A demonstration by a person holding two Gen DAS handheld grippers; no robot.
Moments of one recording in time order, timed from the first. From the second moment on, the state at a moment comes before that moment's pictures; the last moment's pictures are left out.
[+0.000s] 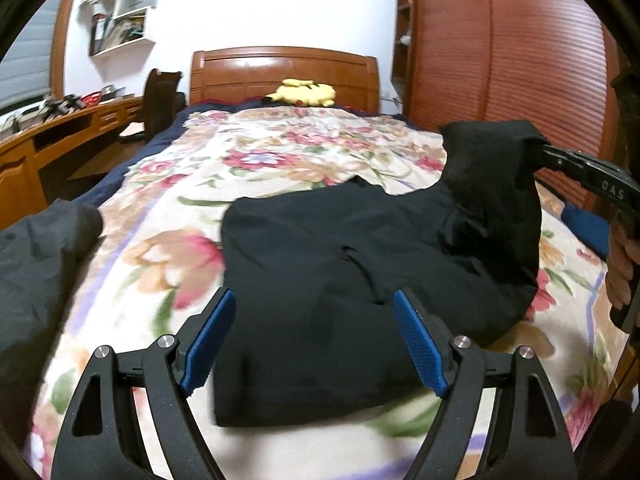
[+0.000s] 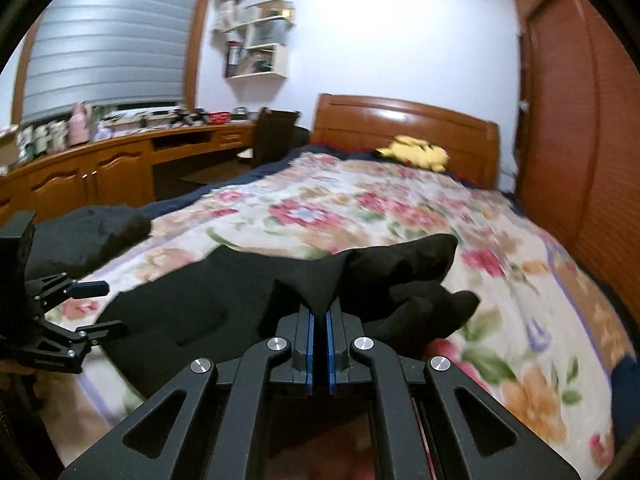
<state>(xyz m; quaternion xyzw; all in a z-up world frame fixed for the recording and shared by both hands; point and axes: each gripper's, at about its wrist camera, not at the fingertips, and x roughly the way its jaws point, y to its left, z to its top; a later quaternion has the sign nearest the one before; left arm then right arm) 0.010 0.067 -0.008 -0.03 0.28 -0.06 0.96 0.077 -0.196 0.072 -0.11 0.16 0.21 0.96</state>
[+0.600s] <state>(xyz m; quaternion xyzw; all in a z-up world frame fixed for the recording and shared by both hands) -0.003 0.151 -0.011 -0.08 0.27 0.01 0.96 0.110 -0.083 0.018 -0.16 0.23 0.36 0.89</state>
